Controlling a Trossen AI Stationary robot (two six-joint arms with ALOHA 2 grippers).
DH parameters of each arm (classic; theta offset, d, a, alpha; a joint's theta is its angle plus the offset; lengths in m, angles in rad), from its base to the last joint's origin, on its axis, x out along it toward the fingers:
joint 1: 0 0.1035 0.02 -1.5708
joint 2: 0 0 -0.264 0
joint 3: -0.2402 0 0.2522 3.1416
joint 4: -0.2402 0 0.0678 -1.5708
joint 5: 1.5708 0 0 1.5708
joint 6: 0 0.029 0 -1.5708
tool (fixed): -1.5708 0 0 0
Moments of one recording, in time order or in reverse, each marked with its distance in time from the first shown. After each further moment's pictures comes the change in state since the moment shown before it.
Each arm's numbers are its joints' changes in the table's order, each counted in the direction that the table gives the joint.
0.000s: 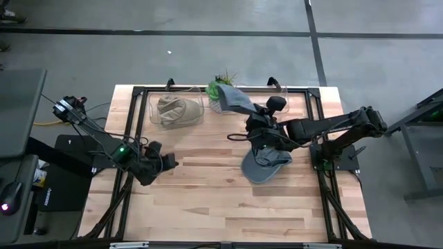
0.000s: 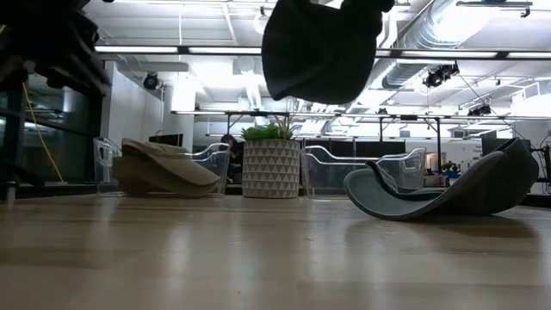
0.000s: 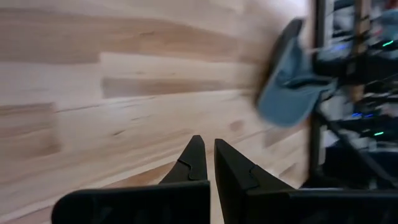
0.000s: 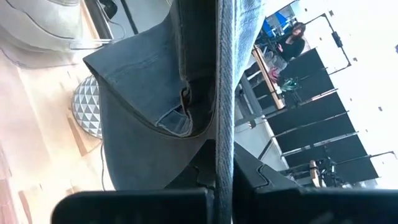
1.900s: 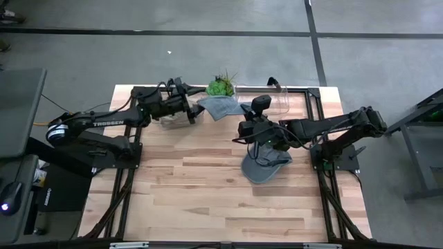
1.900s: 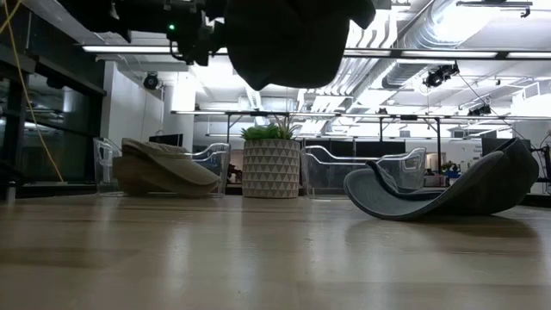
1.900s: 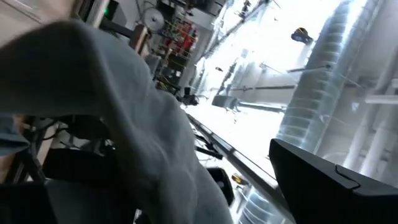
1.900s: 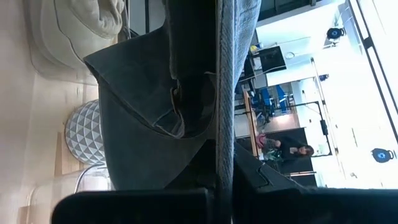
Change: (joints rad) left arm 1.020 0.148 -0.030 1.187 -0.715 0.059; right arm 0.003 0.001 0.000 0.368 0.143 -0.646
